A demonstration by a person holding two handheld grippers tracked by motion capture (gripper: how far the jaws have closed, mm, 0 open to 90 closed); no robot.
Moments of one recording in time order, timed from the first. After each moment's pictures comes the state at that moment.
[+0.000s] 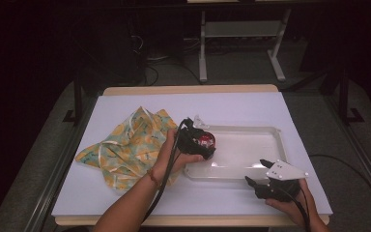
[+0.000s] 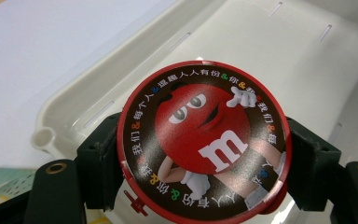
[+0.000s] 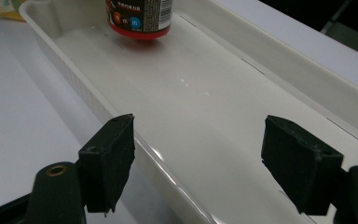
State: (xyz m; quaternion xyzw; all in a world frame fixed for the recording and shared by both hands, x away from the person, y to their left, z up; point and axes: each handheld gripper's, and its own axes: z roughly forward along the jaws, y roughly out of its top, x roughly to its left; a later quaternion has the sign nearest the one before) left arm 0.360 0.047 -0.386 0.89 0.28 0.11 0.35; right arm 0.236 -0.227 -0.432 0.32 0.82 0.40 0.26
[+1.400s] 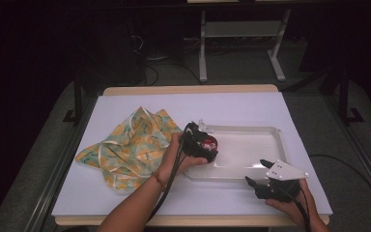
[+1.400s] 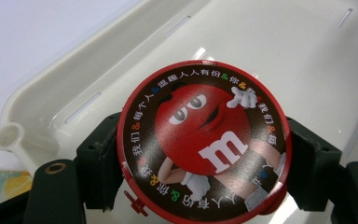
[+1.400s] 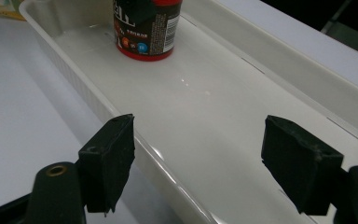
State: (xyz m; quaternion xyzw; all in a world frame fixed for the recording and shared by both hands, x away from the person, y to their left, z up) left arm 0.363 0.036 -0.406 0.89 0.29 0.11 0.34; right arm 0.236 -0.228 -0.432 0.32 0.82 0.40 0.26
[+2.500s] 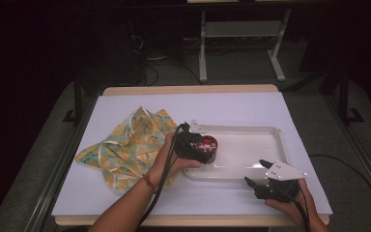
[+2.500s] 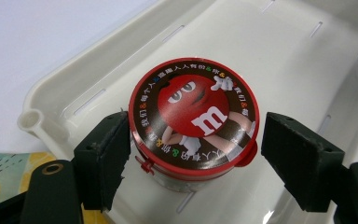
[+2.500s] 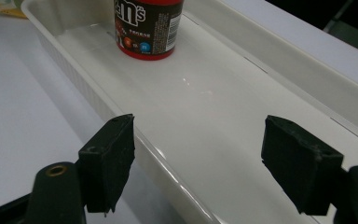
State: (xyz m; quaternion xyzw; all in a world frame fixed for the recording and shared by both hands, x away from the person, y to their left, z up) left arm 0.349 0.057 -0.391 0.88 0.29 0.10 0.36; right arm 0.236 -0.226 -0.432 0.32 0.82 0.40 0.26
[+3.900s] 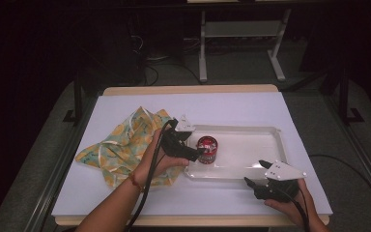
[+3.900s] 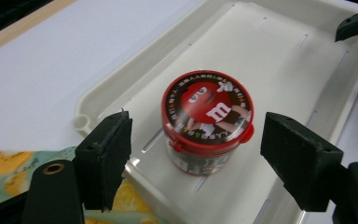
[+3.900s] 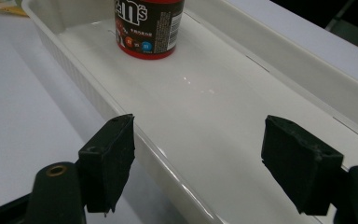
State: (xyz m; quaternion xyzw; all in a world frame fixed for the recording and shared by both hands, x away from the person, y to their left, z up) left arm 0.340 0.087 -0.363 0.88 0.26 0.13 0.38; right arm 0.236 -0.225 -0.433 0.32 0.82 0.40 0.26
